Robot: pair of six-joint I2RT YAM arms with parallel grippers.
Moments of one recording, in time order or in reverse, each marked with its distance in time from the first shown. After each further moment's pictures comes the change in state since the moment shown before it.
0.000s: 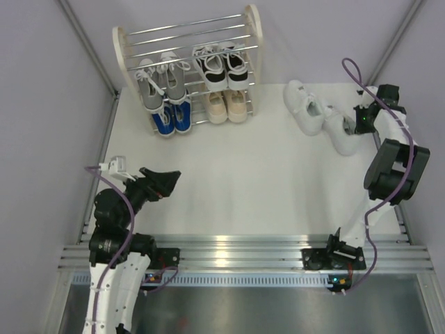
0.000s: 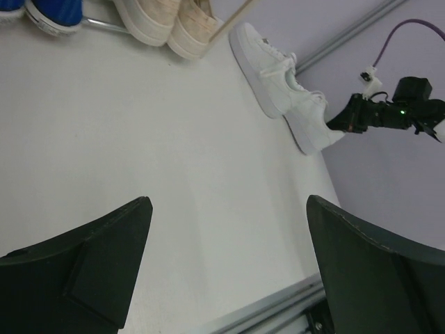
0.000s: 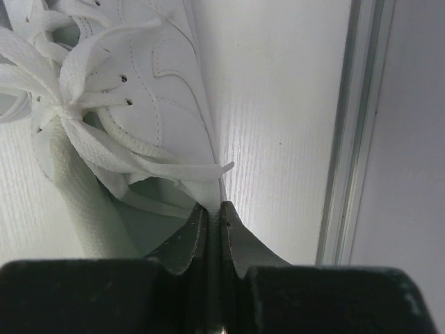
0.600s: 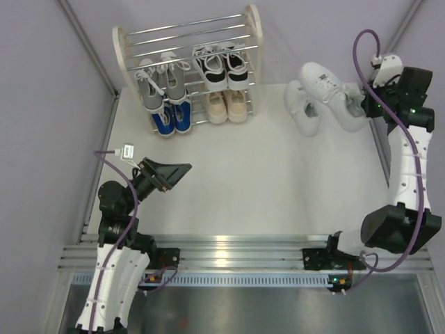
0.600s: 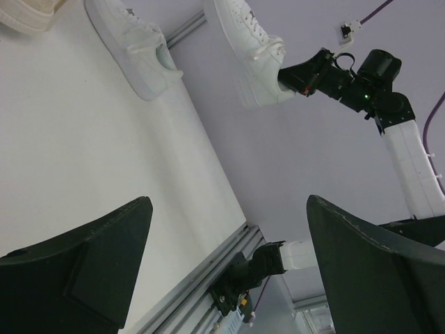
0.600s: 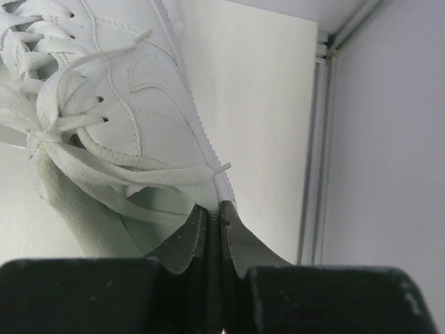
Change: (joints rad) left arm -0.003 0.144 -0.127 0.518 0.327 -0.355; right arm 0.045 -0.506 0.023 -0.129 -0.133 0.021
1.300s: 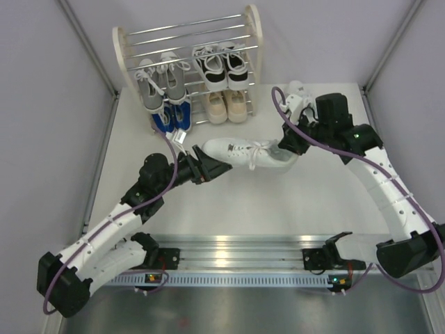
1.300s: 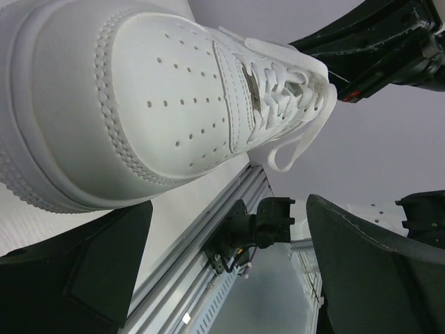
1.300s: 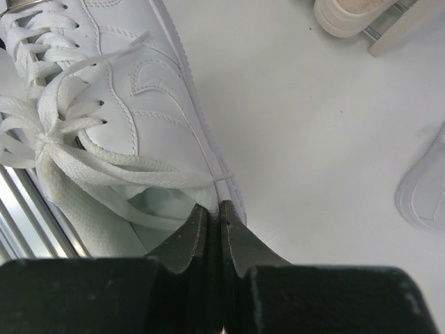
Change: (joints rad) left arm -0.489 0.473 0.135 0.112 -0.245 0.078; right arm 0.673 -0.182 -0.192 -0.142 -0.190 -0.032
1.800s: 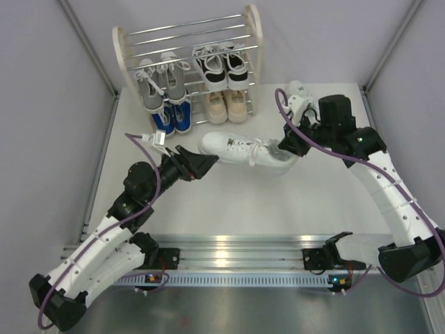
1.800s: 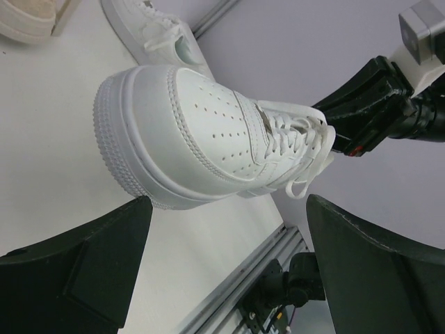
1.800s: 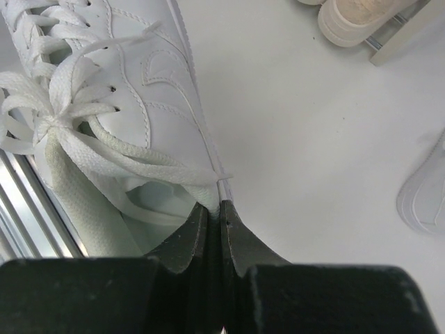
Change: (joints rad) left arm -0.007 -0.151 0.009 -0.075 -0.240 0.130; right arm 0.006 -0.031 -0.013 0.006 0.000 0.004
